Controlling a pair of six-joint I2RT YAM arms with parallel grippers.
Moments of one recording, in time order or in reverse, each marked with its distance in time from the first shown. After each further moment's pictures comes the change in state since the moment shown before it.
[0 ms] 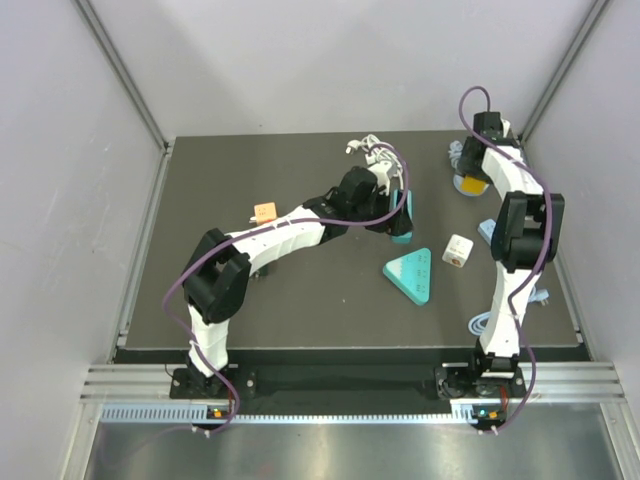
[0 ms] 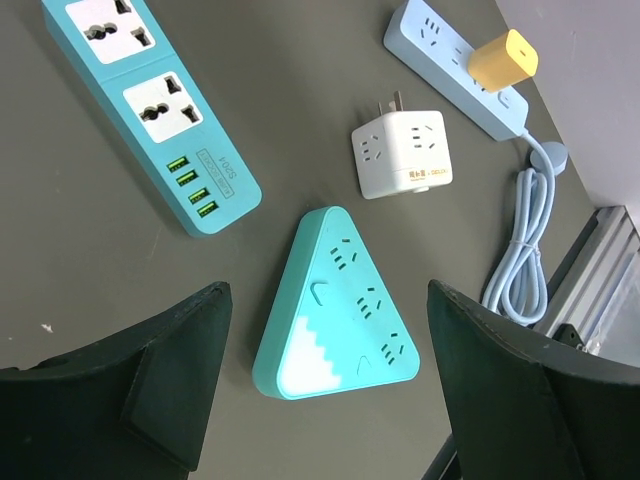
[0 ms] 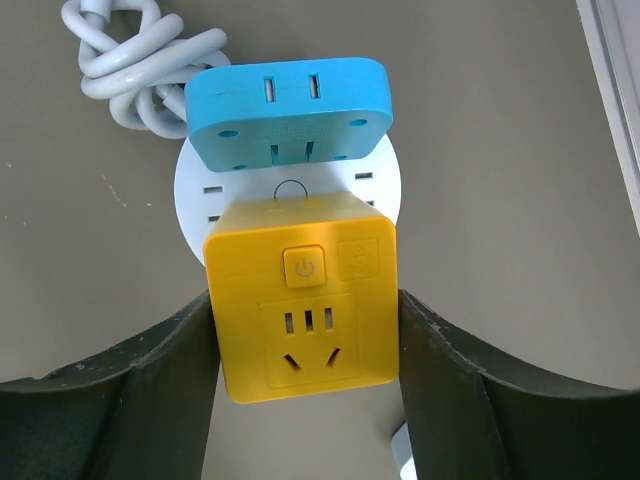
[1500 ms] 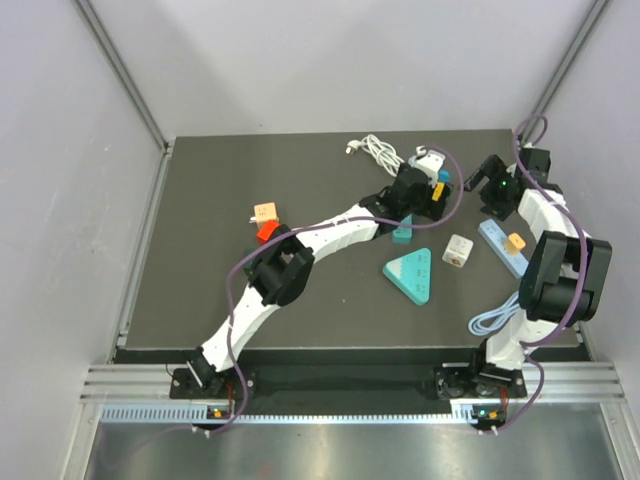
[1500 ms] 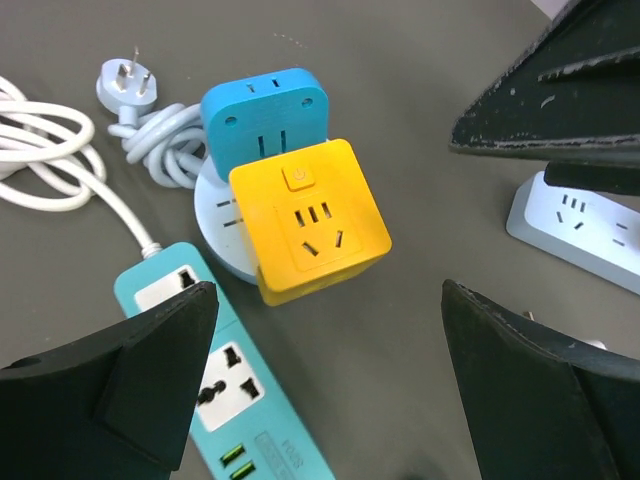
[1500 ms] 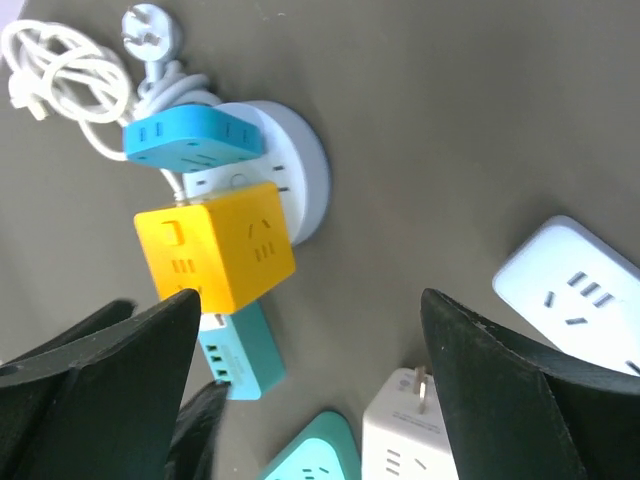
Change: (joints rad) left arm -0.077 0.506 0.597 0.059 -0.364 0.296; right arm -0.181 -0.471 -0.611 0.235 -0.580 0.309
